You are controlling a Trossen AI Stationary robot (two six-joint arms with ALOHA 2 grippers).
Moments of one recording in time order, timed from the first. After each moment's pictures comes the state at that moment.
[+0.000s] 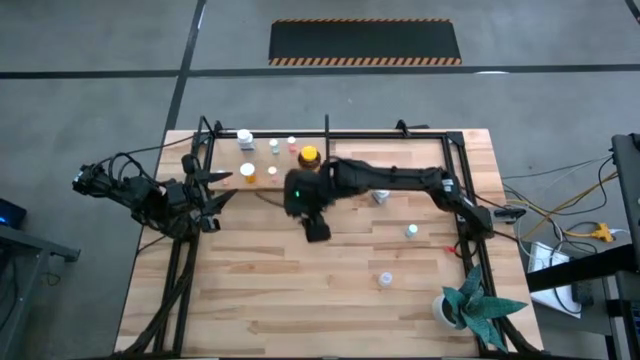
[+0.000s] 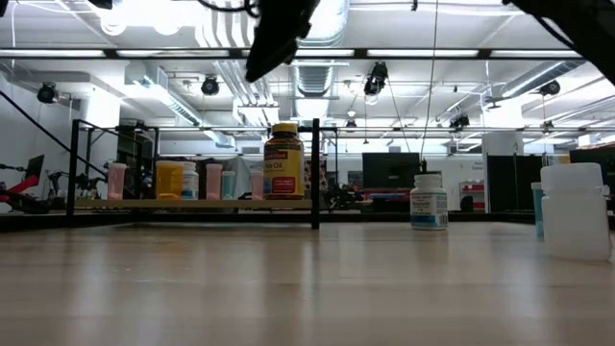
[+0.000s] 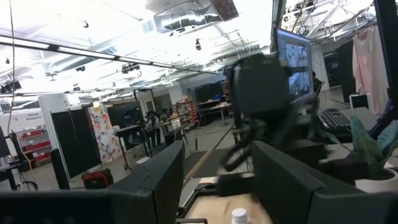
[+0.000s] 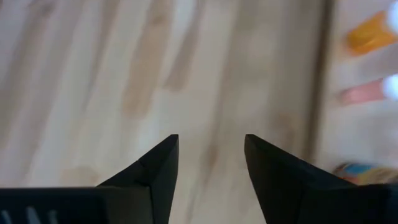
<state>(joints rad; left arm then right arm) -0.40 0.42 0.44 0.31 -0.65 0.45 0.00 2.21 2.33 -1.16 -0.09 -0.23</state>
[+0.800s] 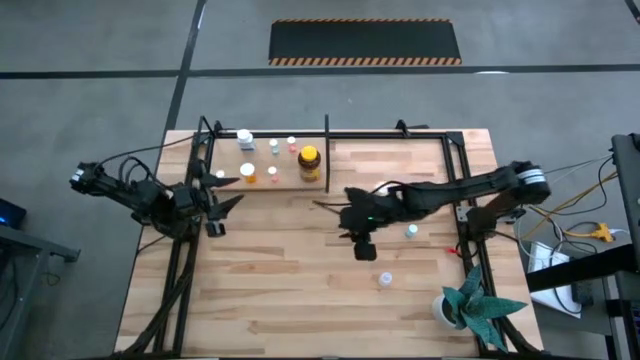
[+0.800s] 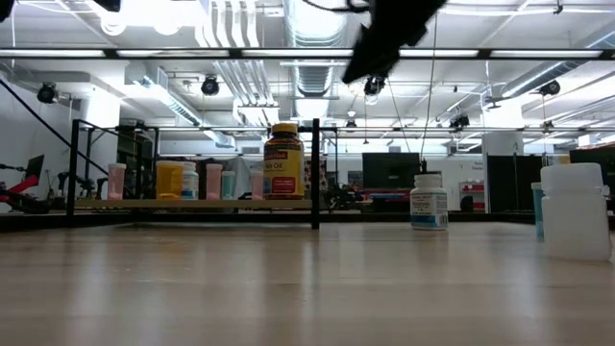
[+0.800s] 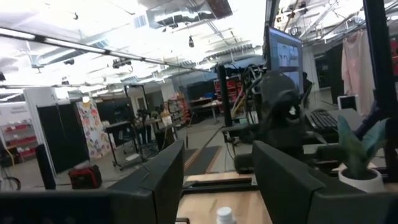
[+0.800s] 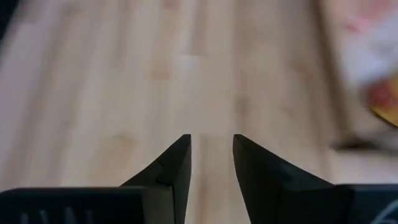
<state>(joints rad) -0.40 0.50 0.43 0.39 -0.63 0.40 0.11 1.54 1.22 -0.50 0.02 0.03</state>
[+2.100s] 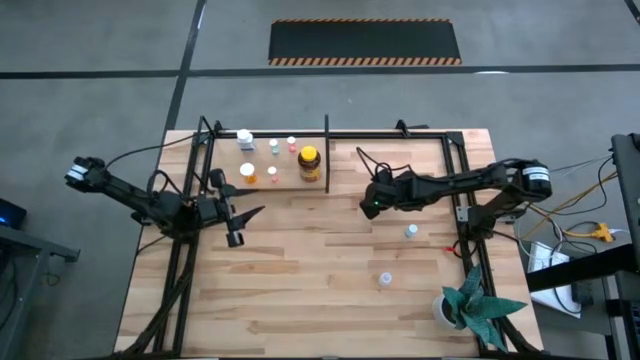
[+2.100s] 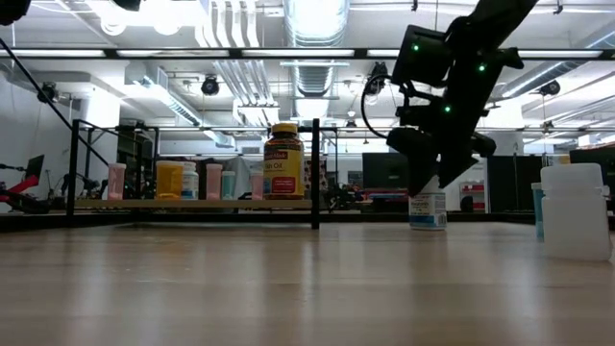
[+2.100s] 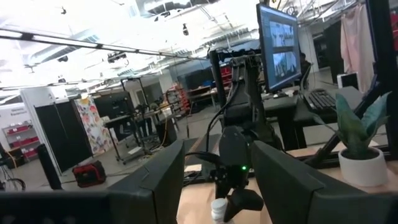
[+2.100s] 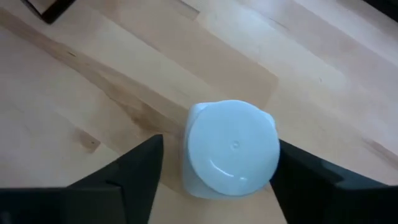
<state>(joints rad) -0.40 0.69 0.43 0.56 -0.63 0.42 -0.13 1.53 0.83 -0.51 0.47 0.73</state>
